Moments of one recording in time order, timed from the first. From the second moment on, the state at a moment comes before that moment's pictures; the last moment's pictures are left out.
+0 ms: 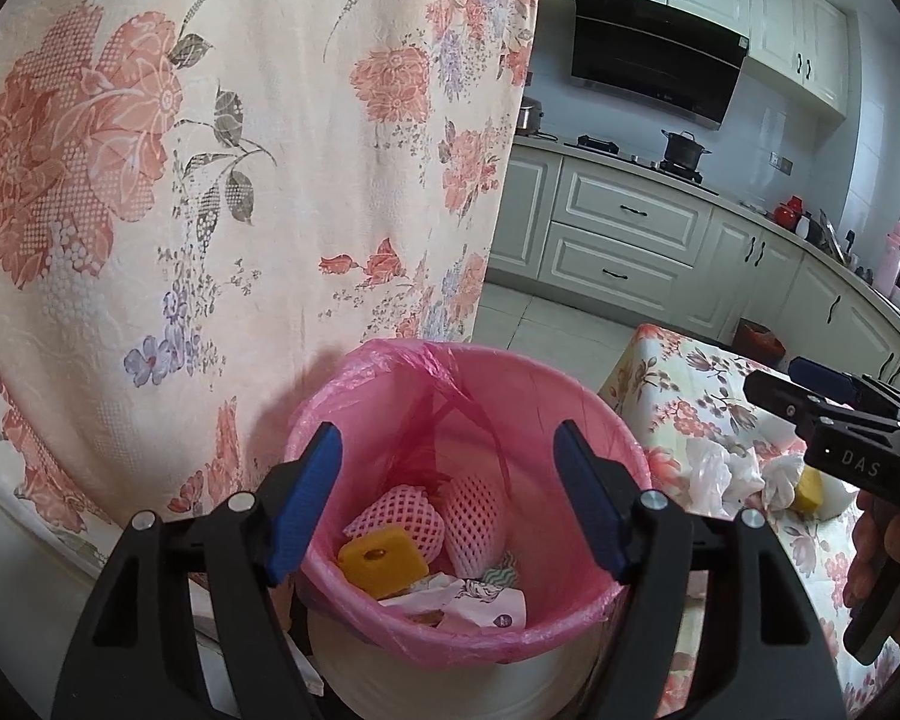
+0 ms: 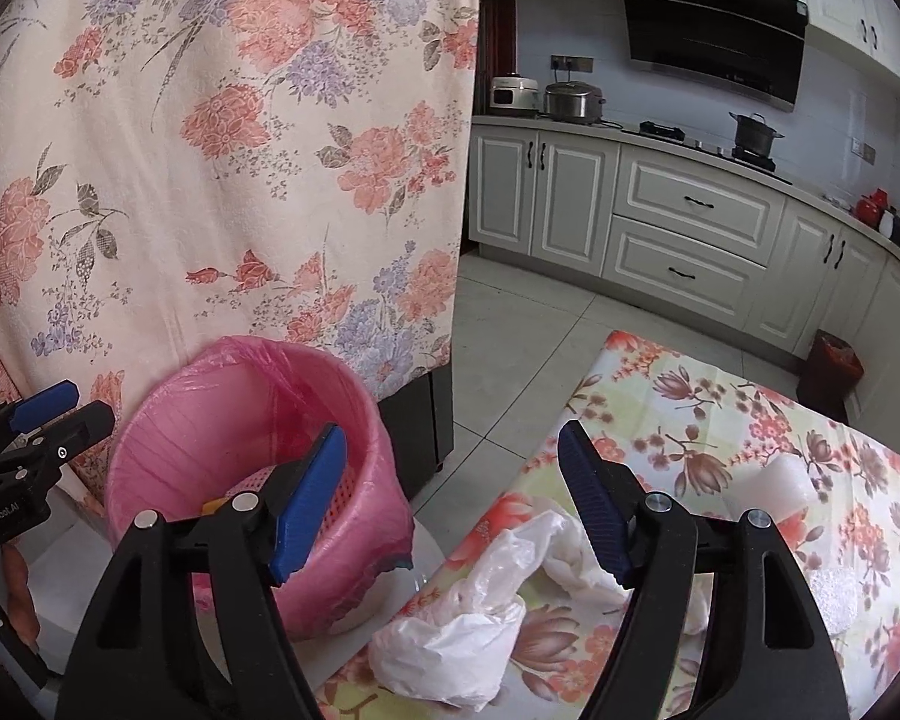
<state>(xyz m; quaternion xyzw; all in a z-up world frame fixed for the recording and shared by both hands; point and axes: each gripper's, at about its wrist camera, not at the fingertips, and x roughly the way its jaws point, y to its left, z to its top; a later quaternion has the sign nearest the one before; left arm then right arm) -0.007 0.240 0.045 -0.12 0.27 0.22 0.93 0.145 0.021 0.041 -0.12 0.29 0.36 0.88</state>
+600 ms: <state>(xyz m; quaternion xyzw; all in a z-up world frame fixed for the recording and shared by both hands) 0.027 0.160 0.043 -0.09 0.29 0.16 0.94 0.170 -0.107 0.029 -0.09 0.30 0.28 0.91</state>
